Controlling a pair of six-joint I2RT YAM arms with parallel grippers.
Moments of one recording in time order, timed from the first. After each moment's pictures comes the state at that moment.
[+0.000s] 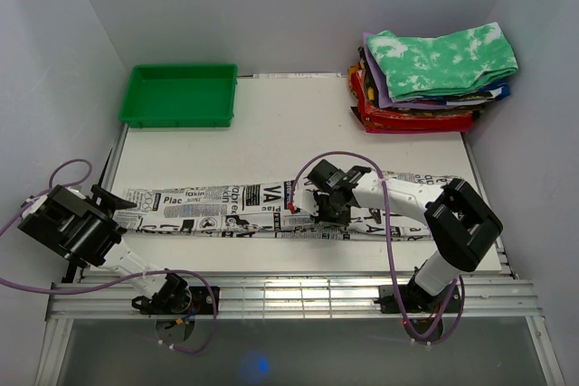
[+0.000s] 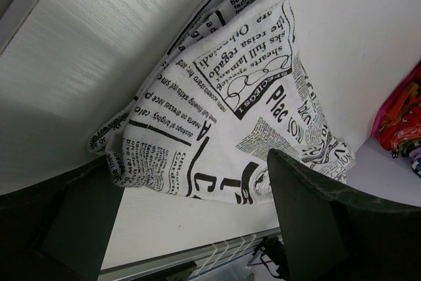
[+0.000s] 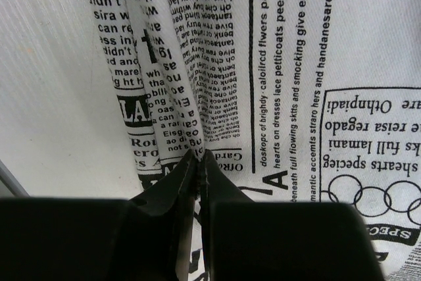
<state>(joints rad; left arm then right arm) 1.06 1.78 1.06 -0.83 0.67 0.13 0.84 1.61 0.97 -0.70 -0.12 -0.69</state>
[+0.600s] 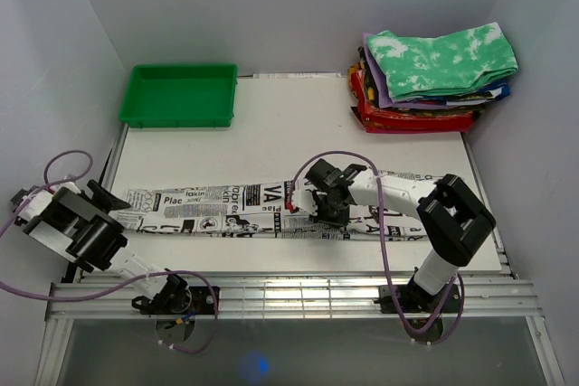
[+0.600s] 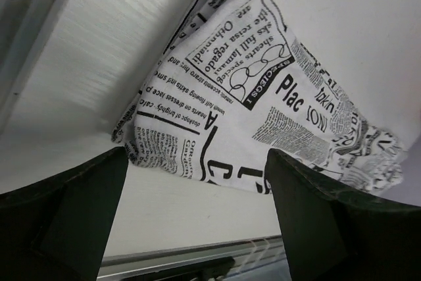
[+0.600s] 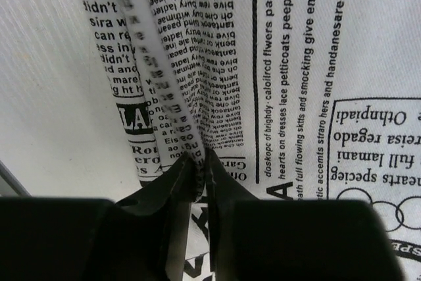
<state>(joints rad) 1.06 1.74 1.10 -0.89 0.65 0.26 0.84 1.64 0.98 -0.71 -0.13 -0.68</state>
